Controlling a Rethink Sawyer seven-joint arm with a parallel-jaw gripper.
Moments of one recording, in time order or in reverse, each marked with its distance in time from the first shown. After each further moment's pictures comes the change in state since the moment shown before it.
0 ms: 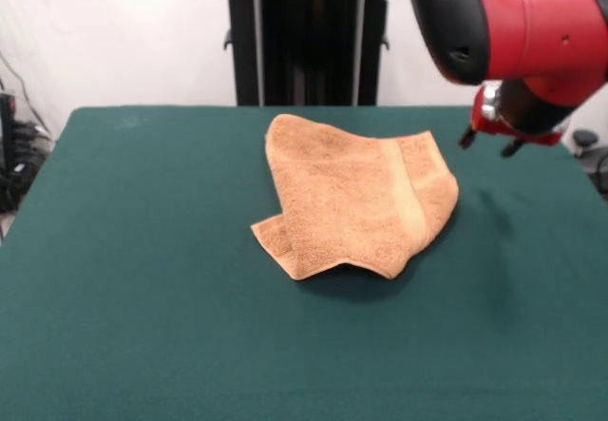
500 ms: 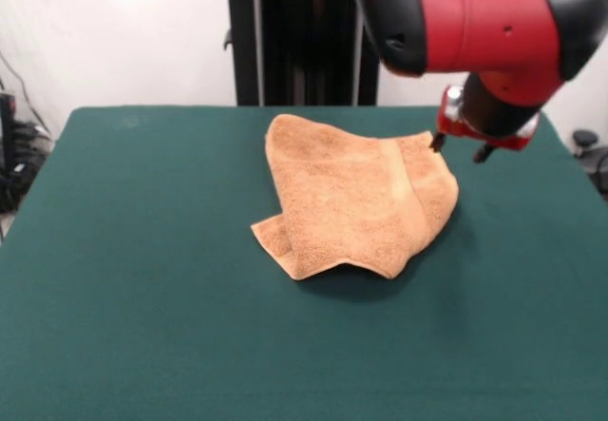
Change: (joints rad) arm -0.081 -0.019 -0.001 0.000 -0.016 0.000 0.000
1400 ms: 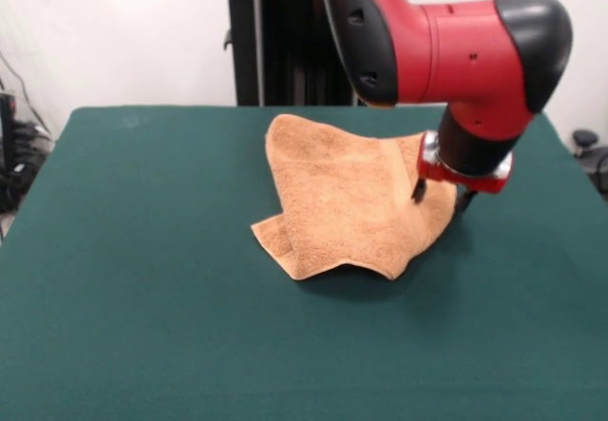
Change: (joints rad) arm -0.019 0.062 0.000 0.009 -0.053 -0.254 0.000
